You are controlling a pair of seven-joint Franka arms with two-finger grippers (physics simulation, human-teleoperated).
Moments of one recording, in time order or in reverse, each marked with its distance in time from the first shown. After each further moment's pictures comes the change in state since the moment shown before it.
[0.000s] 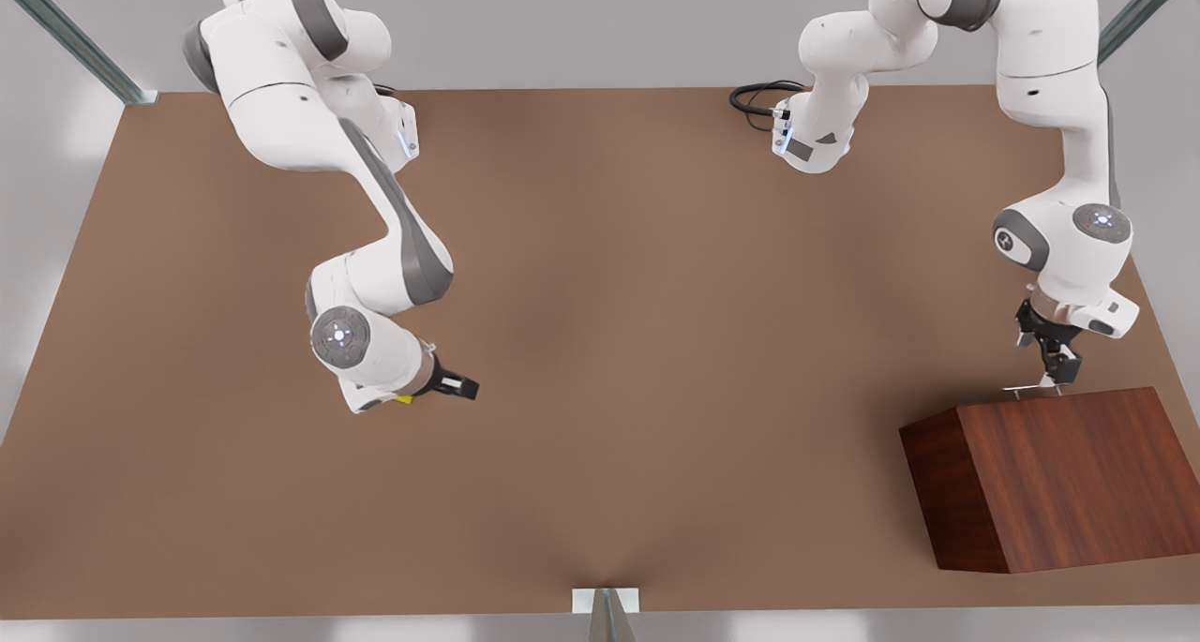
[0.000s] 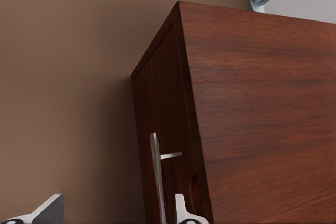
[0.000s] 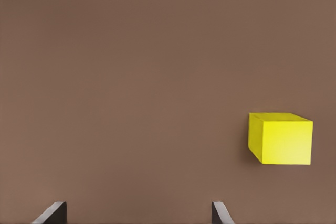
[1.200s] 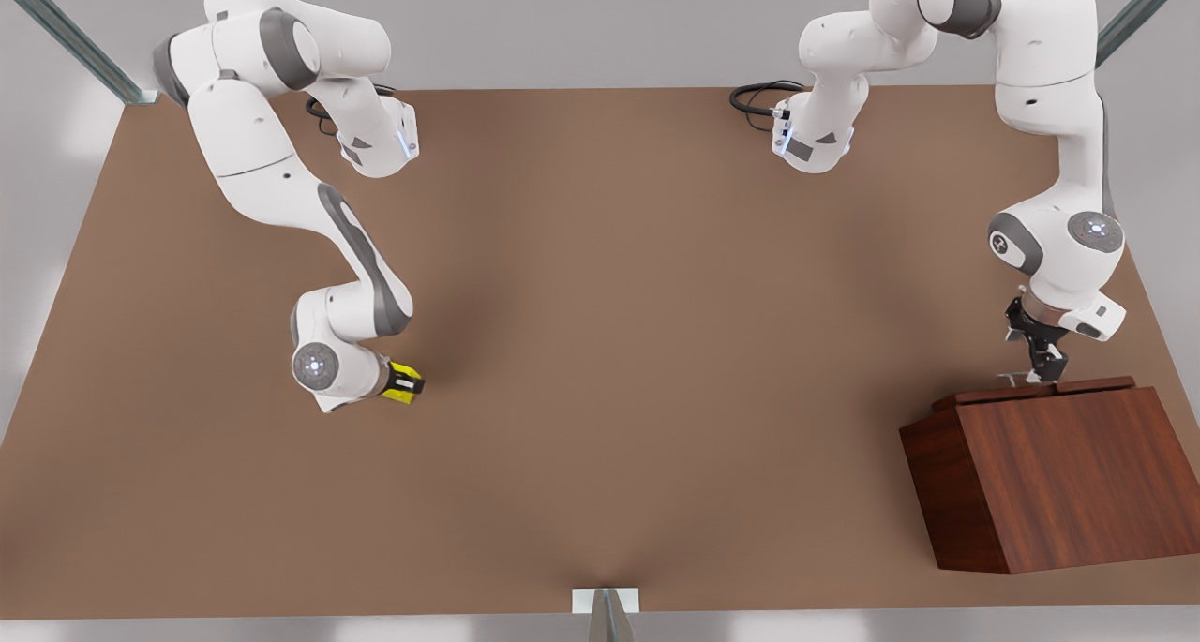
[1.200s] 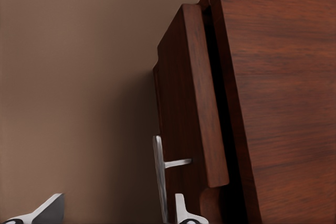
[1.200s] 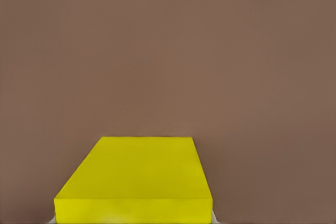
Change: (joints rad) left arm 0.015 0.017 -0.003 -0.015 0.002 -0.046 0.007; right arm -0.195 0.071 -0.011 -0.412 -0.084 0.307 -0.168
